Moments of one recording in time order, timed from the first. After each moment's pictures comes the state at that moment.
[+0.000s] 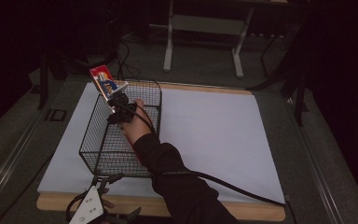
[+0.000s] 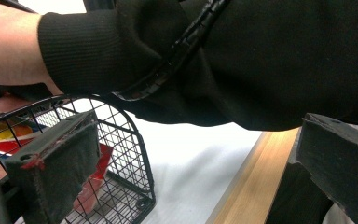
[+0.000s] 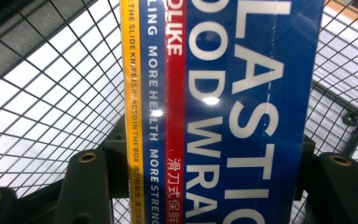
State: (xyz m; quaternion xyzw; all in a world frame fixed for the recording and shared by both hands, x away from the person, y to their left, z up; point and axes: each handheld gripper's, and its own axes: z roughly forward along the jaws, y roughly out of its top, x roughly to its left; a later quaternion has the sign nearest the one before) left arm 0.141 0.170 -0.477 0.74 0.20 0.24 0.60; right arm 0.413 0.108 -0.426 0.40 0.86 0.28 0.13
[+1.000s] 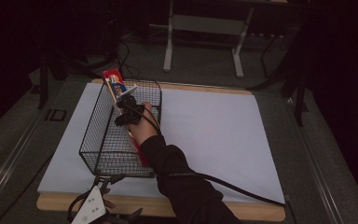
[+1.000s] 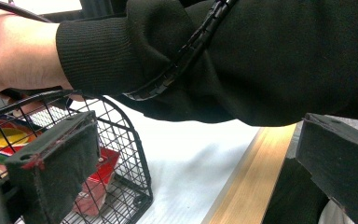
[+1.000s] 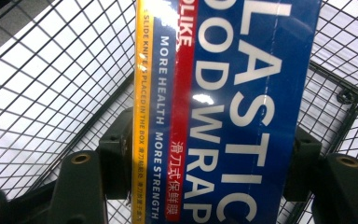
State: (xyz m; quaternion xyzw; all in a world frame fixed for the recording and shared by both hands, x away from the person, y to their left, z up) left arm 0.142 0.167 -0.478 0.75 0.20 0.23 0.59; right arm 0.421 0.090 -0.440 0.42 0.86 0.27 0.12
